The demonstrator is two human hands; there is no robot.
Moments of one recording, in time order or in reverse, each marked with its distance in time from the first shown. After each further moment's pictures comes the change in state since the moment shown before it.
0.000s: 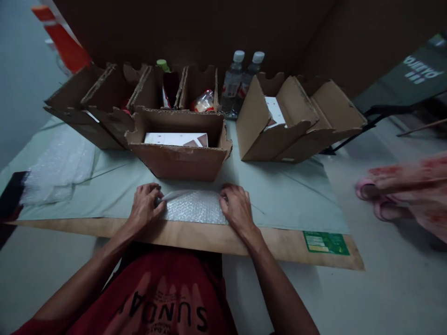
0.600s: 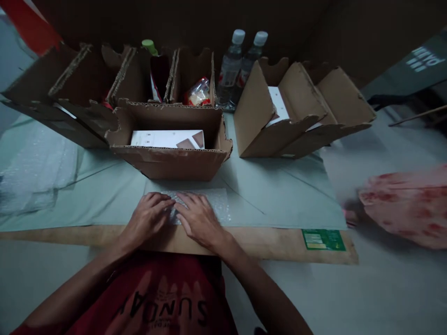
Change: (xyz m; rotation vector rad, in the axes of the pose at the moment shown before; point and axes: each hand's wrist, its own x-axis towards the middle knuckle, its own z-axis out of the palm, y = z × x) left_hand 0.000 0.021 -0.008 -0.067 -0.129 0.314; right_hand -0.007 -0.071 0.015 0.052 -0.268 -0.448
